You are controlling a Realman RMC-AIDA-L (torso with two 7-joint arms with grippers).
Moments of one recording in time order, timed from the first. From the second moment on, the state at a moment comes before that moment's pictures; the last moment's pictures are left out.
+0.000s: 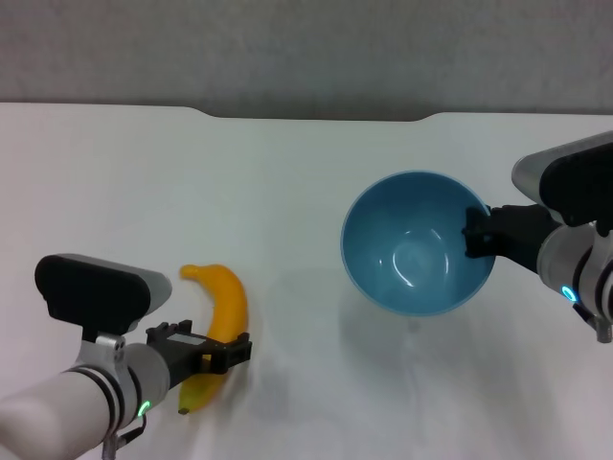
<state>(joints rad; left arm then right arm) -0.21 -2.04 -1.06 -1.12 -0.23 0.27 2.84 0.24 2.01 1.19 1.43 0.03 -0.46 -2.82</state>
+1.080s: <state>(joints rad) -0.22 -2.04 -1.07 -1.06 -0.23 0.25 2.83 0.23 2.01 1.19 1.44 0.03 -0.45 -2.82</state>
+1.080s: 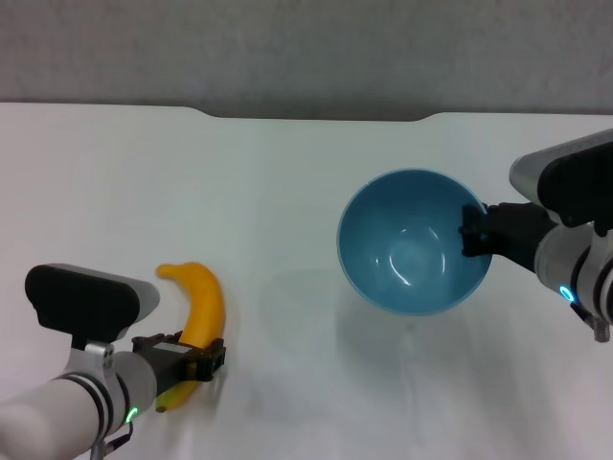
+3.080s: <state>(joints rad) 0.00 -2.03 -0.98 -1.55 -0.08 0.05 2.84 0.41 2.00 1.00 1.30 0.29 -0.34 -2.82</state>
